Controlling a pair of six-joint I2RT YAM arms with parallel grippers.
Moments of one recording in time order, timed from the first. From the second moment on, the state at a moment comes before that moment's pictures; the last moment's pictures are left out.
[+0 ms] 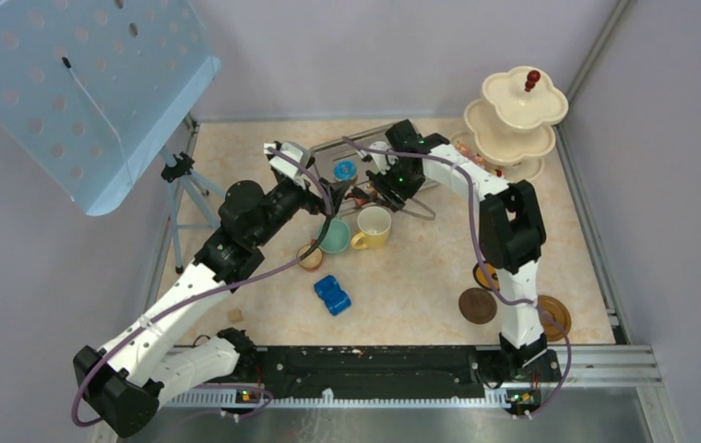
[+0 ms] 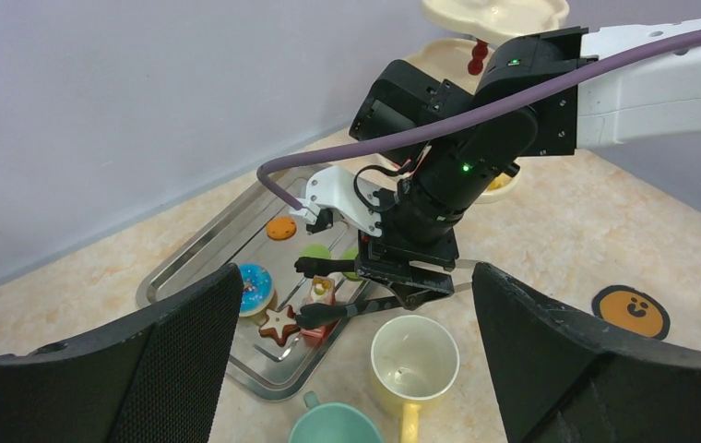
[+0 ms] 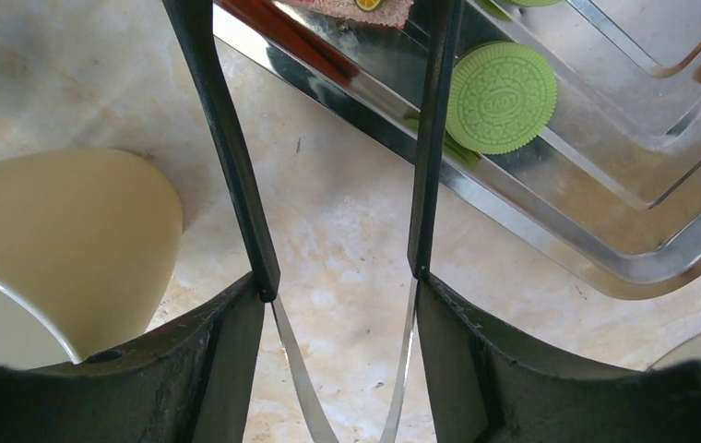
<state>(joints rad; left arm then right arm) -0.62 0.96 0.91 0.12 0.06 -0.02 0.52 2.11 1.80 -0.86 -0.14 -0.40</state>
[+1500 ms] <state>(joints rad) -0.62 1.00 0.91 0.12 0.09 -0.02 0.52 1.92 1.30 -0.39 -0.08 -0.21</state>
